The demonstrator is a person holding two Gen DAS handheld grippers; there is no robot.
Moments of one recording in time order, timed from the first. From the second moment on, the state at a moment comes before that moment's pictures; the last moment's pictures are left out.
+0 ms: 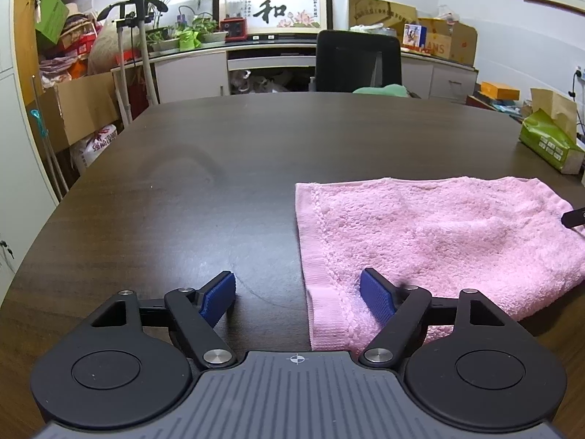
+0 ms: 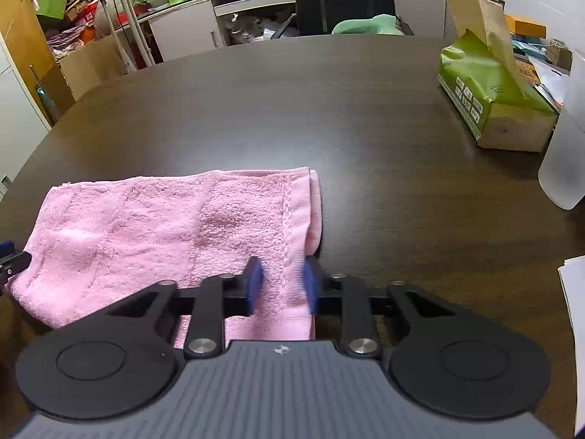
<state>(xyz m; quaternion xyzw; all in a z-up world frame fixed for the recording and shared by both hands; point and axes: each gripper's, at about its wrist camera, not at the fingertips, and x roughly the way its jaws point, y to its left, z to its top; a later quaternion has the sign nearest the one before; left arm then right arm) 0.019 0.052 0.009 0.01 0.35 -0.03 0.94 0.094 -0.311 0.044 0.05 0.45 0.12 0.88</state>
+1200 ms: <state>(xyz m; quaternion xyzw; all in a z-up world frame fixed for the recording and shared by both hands) 0.022 0.056 0.006 0.01 0.35 -0.03 0.94 0.091 -0.380 0.050 0.31 0.36 0.21 0.85</state>
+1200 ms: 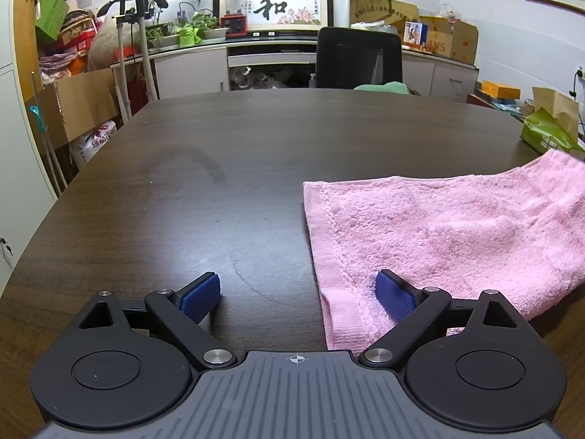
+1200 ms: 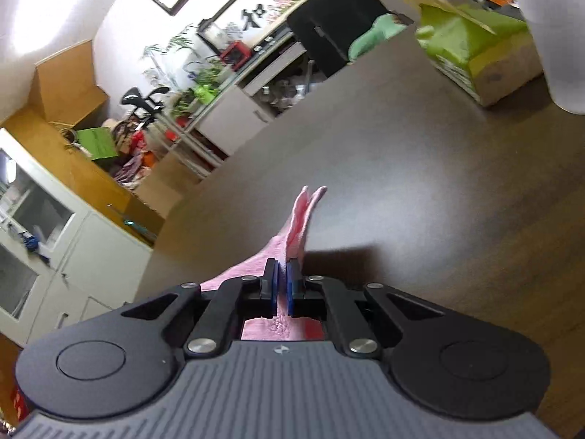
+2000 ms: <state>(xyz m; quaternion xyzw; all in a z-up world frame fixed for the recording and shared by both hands) 0.020 0.057 0.003 0.01 0.35 -0.03 0.94 0.125 -0.151 0.035 0.27 0.45 0.37 0.77</state>
